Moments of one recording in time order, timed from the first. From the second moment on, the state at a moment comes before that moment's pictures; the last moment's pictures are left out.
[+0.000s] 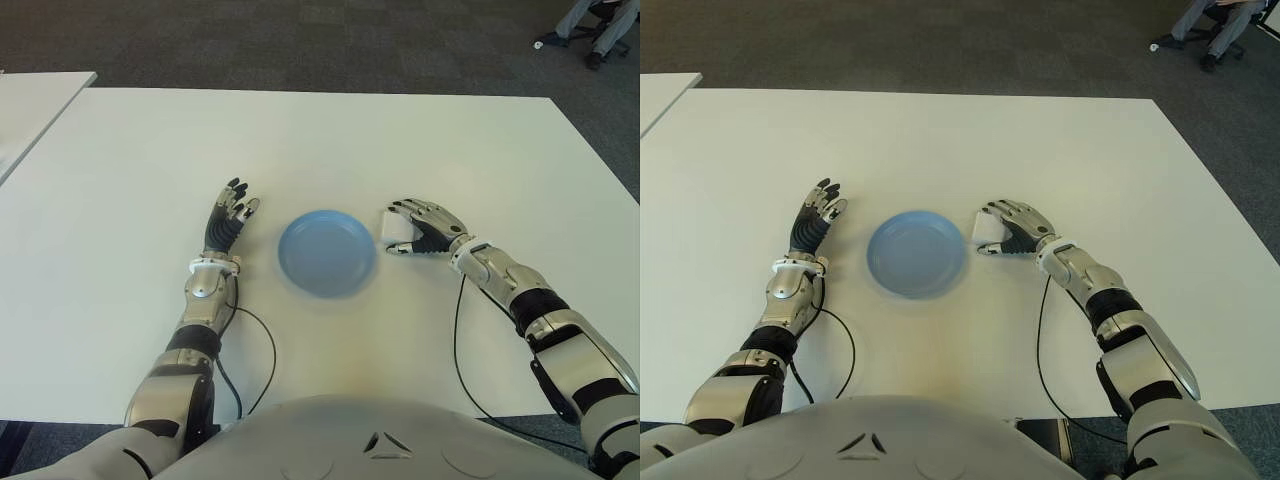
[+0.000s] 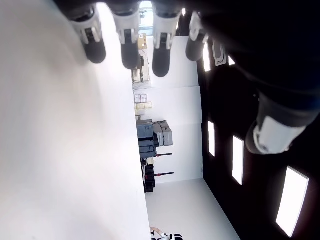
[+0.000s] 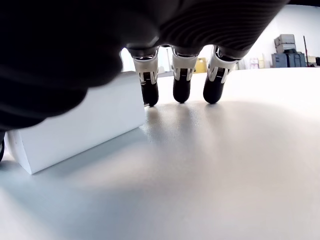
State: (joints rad) left arm -0.21 0.12 0.13 0.89 -0.02 -0.60 -0.07; right arm -0.47 -0.59 0.51 0.87 -0.83 -0.51 -0.25
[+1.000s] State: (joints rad) left arm -0.22 0.11 0.11 0.89 -0.01 -0.59 -0.06; right arm -0.47 -0.62 0.44 0.70 -0.80 -0.43 -0.36
